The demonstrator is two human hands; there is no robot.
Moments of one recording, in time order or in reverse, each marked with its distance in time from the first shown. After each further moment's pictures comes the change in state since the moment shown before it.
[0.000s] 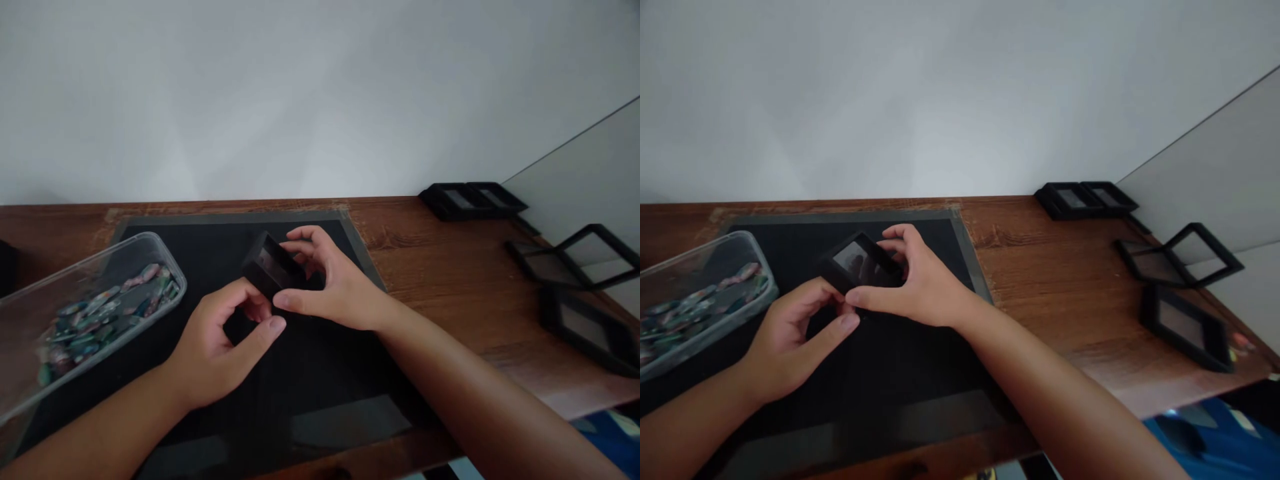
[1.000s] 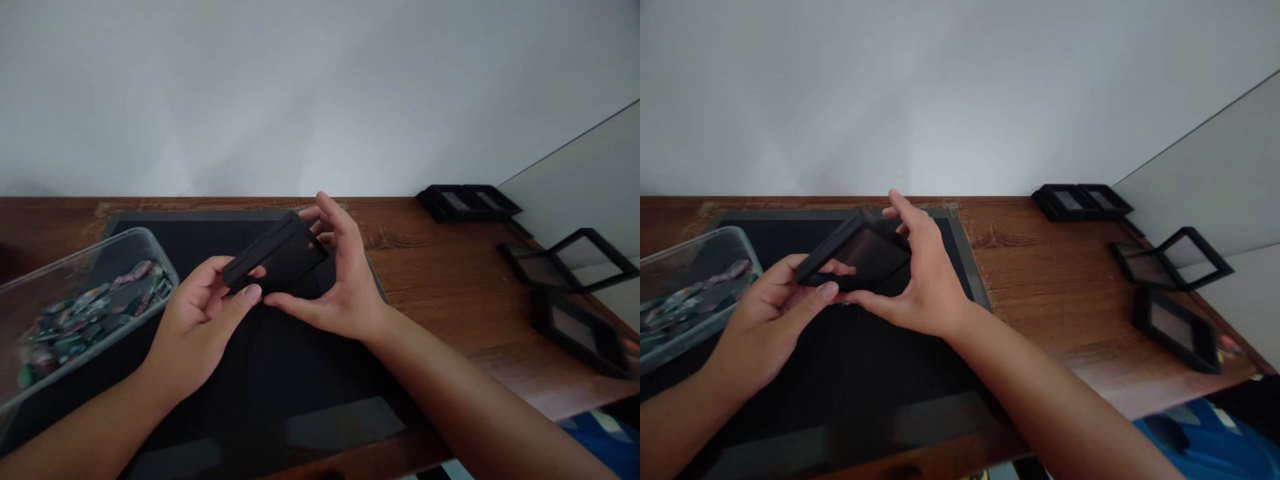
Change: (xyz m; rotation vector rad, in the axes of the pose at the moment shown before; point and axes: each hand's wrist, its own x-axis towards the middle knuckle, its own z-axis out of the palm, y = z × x) left_hand 0.011 0.009 0.003 -0.373 0.222 -0.311; right_hand -0.005 0.014 0.005 -0.408 0.382 -0.499
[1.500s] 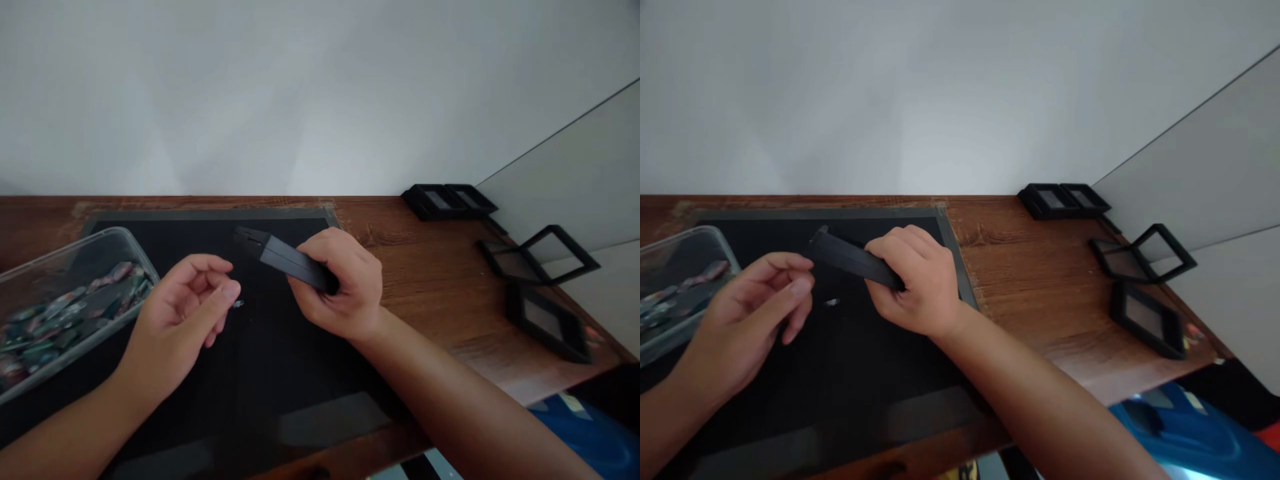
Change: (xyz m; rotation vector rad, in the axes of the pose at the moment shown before) left_hand -0.005 -0.002 -0.005 -0.028 0.002 -0.064; right_hand 0.003 -0.008 -0.001 -0.154 0.270 -0.419
